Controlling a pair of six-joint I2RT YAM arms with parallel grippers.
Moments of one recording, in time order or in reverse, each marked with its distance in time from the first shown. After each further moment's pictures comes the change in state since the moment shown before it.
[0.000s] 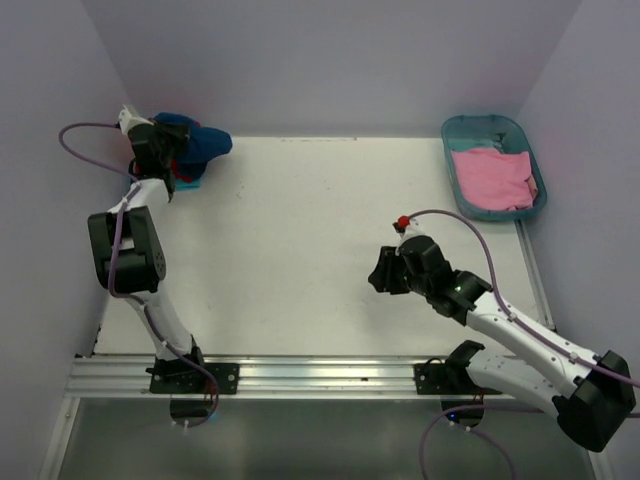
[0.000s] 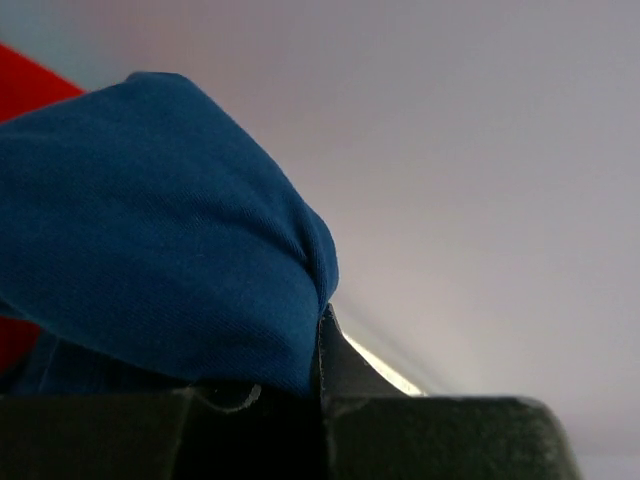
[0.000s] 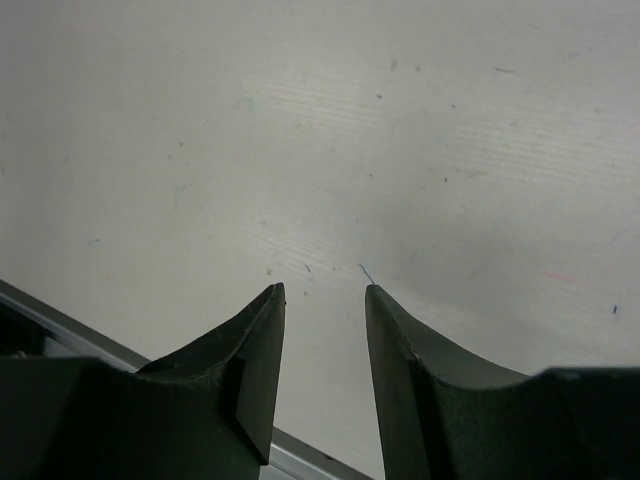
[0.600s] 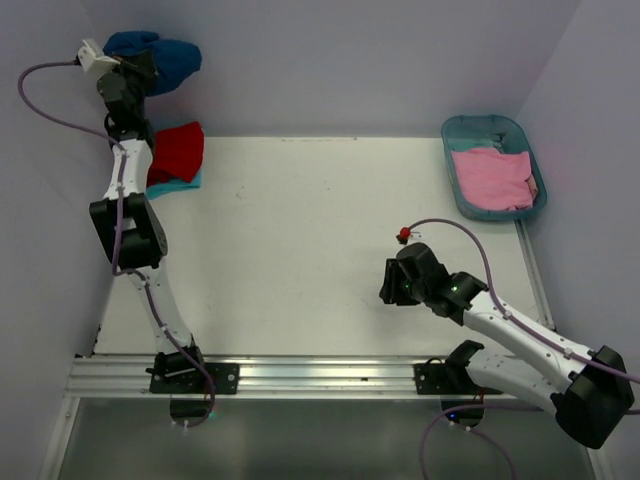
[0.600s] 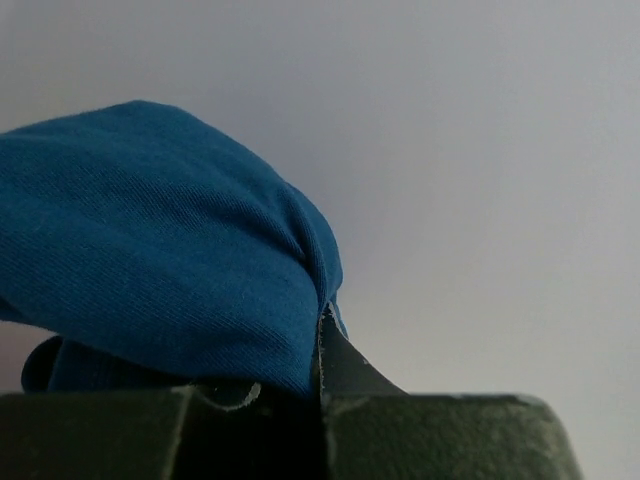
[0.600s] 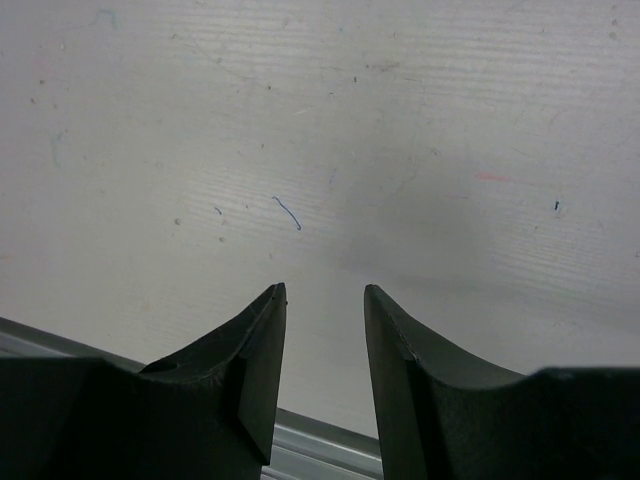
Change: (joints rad) left arm 0.078 0.377 0.800 0.022 0.030 0.081; right arm 0.000 -0.028 -0.054 -0.175 0.062 0.052
